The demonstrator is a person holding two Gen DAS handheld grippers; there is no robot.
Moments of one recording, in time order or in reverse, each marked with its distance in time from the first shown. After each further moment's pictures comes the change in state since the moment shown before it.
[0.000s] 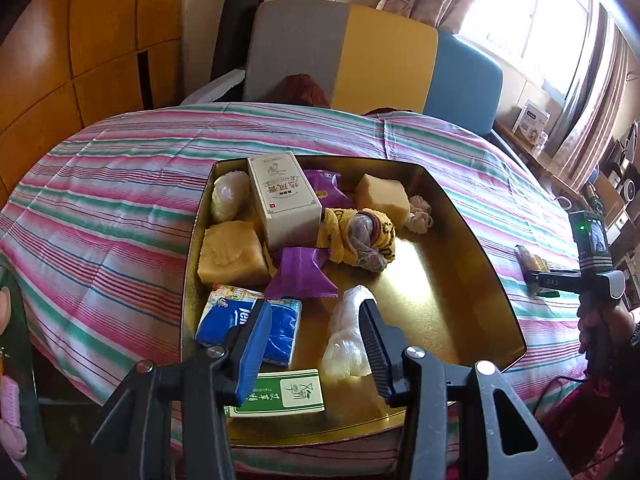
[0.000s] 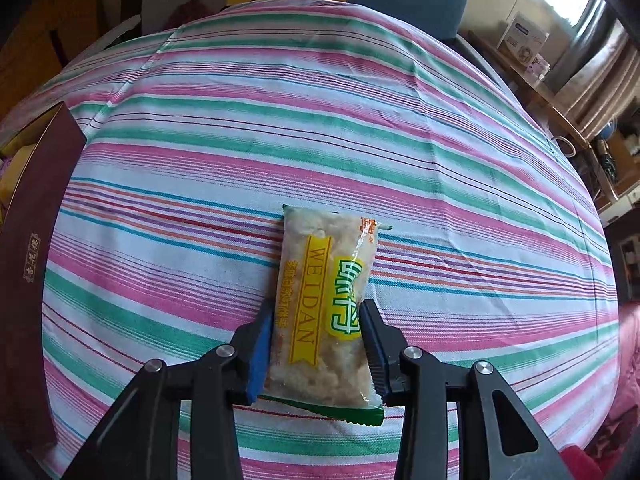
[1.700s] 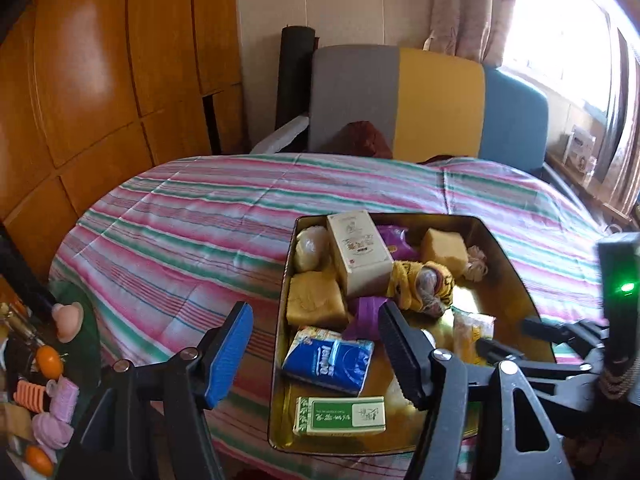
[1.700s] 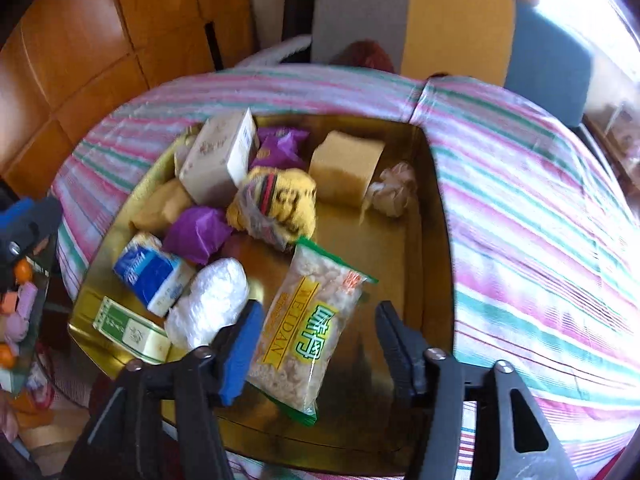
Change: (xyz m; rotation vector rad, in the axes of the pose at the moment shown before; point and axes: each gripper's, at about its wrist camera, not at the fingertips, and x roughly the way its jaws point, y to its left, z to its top) left arm -0.040 0.008 0.011 -0.017 -0.152 0.263; right arm -0.112 0.254 -0.054 -0.195 -0.206 0.321
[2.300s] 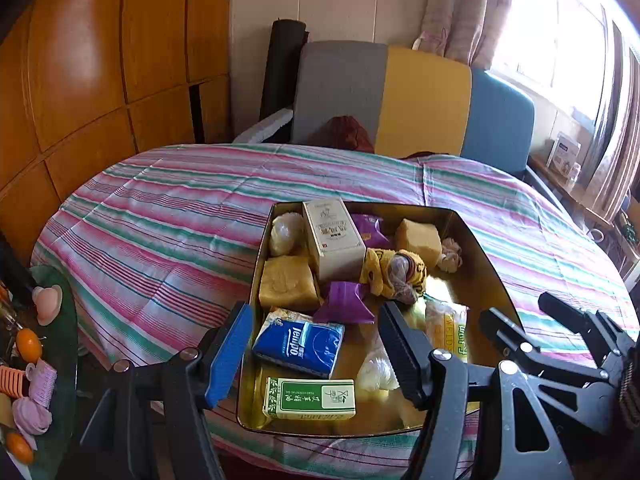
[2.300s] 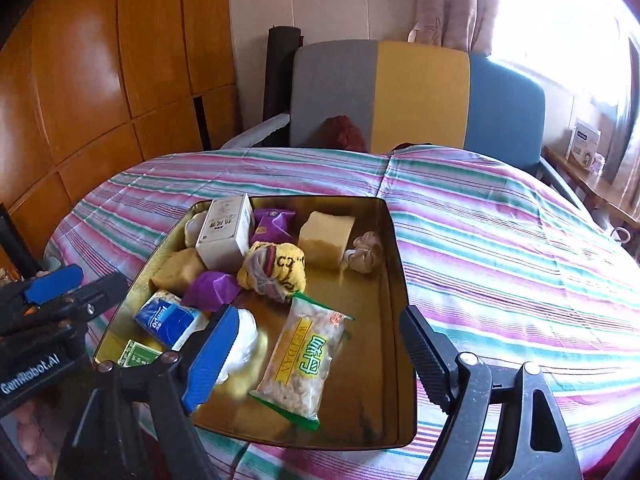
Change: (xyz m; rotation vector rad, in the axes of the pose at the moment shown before) left arm -0.007 -0.005 -0.012 -0.036 0.005 -0.091; right arm -0.059 0.024 -0.011 0.046 -0.260 -0.071
